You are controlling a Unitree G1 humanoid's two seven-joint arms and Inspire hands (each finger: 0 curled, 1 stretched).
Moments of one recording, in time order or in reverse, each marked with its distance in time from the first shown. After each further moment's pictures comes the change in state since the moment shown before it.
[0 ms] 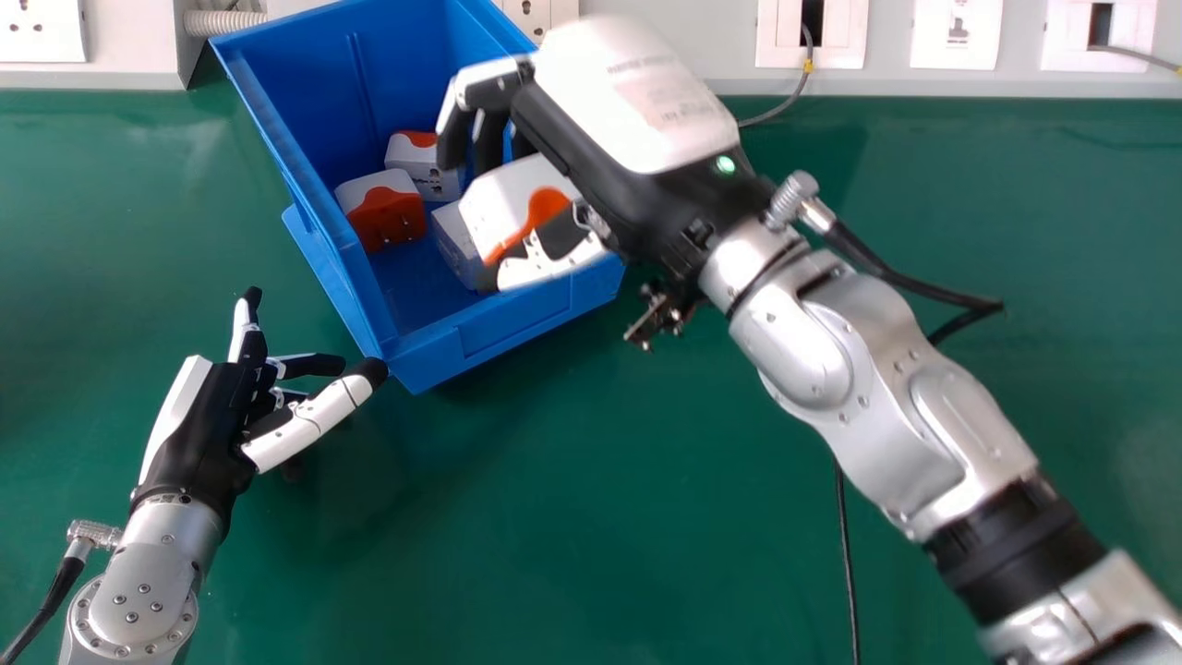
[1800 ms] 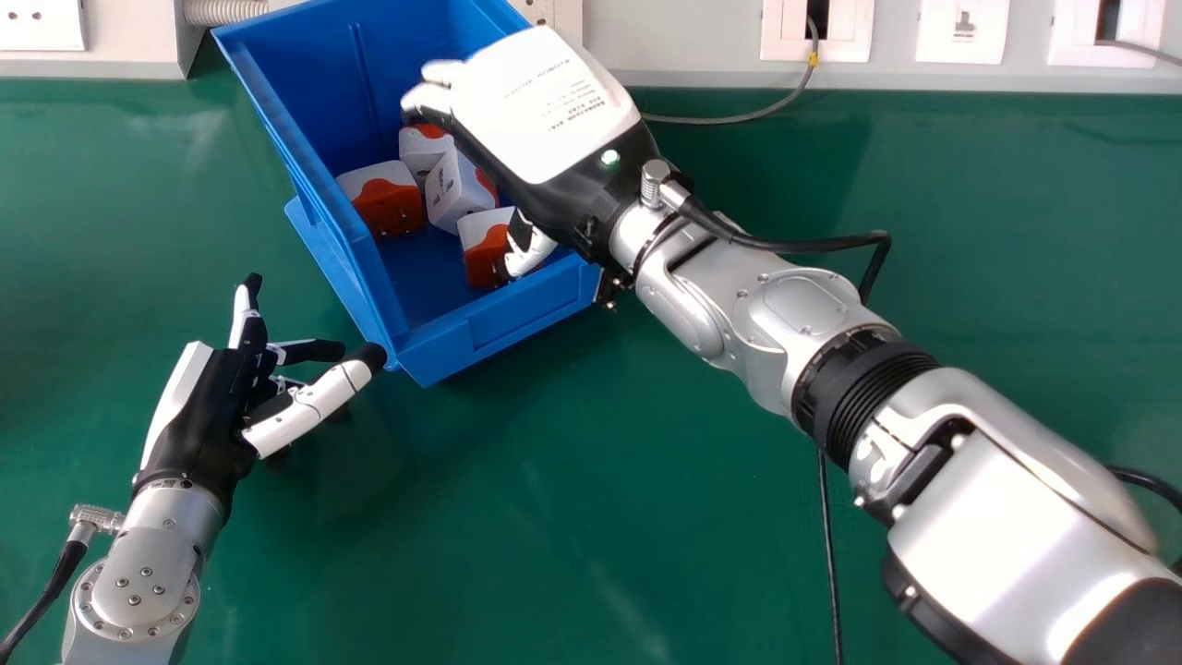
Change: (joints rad) left arm -0.052 0.002 -0.002 0.078 0.001 -0.039 0.000; right arm -0.419 0.181 0.267 0.865 -0.147 0.007 -0.436
